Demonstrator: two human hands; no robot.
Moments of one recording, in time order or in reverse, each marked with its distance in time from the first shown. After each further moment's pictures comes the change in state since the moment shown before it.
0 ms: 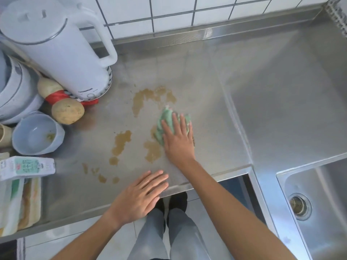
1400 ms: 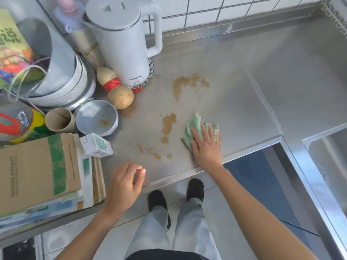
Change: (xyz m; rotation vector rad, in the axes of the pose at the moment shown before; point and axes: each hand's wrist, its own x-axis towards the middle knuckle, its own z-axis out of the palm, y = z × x) left_hand -0.164 -0.087 -0.059 -0.260 0.372 -0.550; right_hand -0.086 -0.094 0.040 0.049 0.019 0.212
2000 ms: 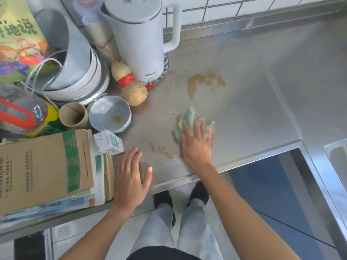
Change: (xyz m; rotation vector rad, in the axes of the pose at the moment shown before) left_hand -0.006 -0.020 0.014 0.197 -0.071 -0.174; right_hand 0.022 -0.075 0.028 -0.048 0.089 0.001
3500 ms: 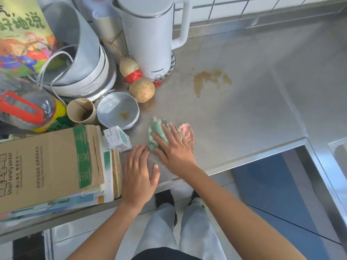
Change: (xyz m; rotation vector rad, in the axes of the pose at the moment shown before) left_hand 0.003 0.003 -0.006 -0.032 0.012 0.004; right_hand -0.023 -0.061 0.023 0.068 -0.083 -0.425
